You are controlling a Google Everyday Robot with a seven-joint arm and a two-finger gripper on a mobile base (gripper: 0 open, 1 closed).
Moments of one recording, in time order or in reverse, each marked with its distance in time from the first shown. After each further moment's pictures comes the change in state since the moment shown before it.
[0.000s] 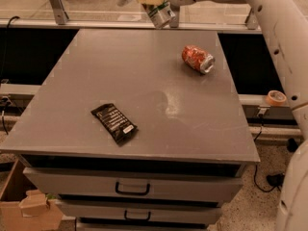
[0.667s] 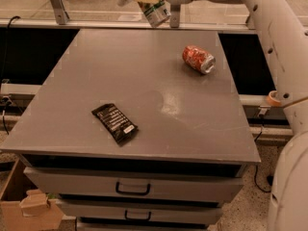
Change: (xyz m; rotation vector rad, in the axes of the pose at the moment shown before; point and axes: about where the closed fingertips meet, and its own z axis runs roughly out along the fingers) arm -0.007 0.001 0.005 -0.035 -0.037 -0.002
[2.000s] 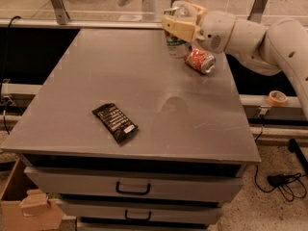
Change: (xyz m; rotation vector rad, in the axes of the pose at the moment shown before) arm 0.055 0.048 -0.098 -0.010 -0.347 0.050
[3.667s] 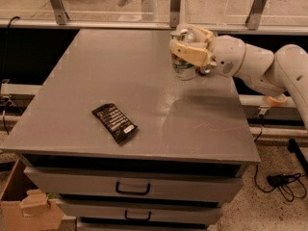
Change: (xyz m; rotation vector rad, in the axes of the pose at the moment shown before) arm 0.028 0.044 -0.038 -0.145 -0.082 0.029
